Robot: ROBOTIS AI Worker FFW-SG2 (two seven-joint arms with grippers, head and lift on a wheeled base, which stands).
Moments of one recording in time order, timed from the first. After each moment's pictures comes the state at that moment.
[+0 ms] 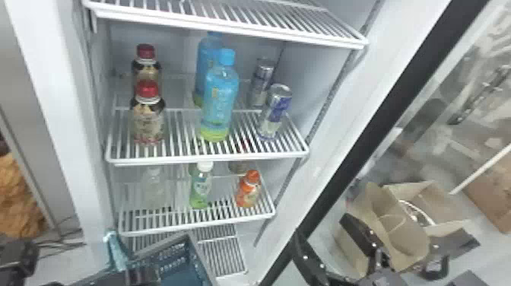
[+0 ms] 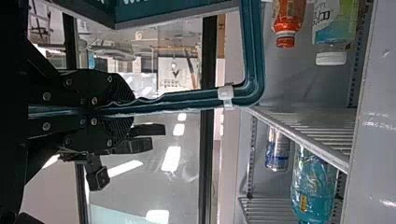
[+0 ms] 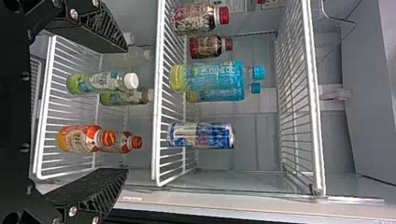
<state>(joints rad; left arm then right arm) 0.04 0.14 0.12 -1.52 0.76 1.51 -1.12 1.04 -0.11 -0.21 -2.46 -0.23 -0.03 0.25</state>
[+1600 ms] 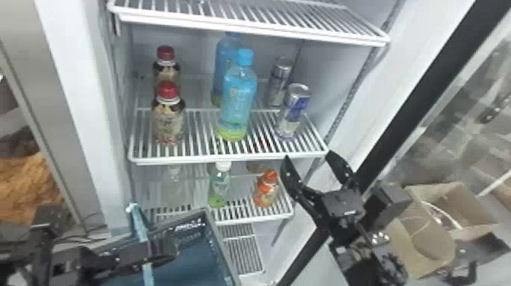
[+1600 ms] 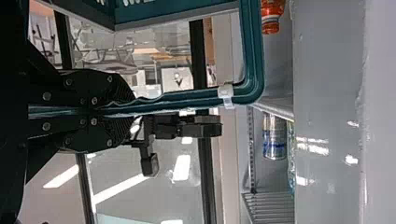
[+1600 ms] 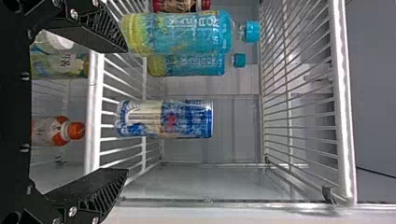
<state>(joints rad) -0.06 0.17 0.10 -1.52 0.74 1.51 -1.12 0.42 -0.06 -0.13 -2.03 -0.12 -0.03 0.24</state>
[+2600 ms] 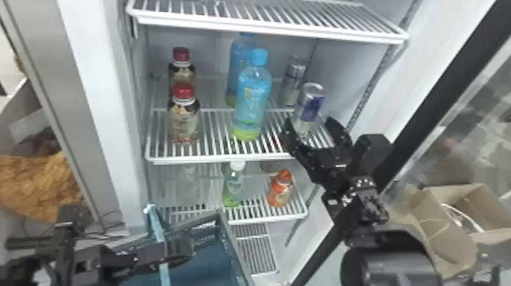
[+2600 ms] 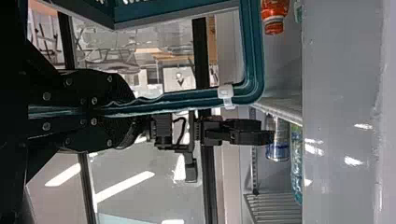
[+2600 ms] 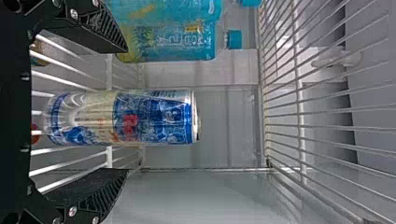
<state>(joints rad) -0.05 0.17 0.09 -1.52 0.75 1.51 -1.12 0.11 -0.05 -0.08 -1.82 -0.09 0.06 0.17</state>
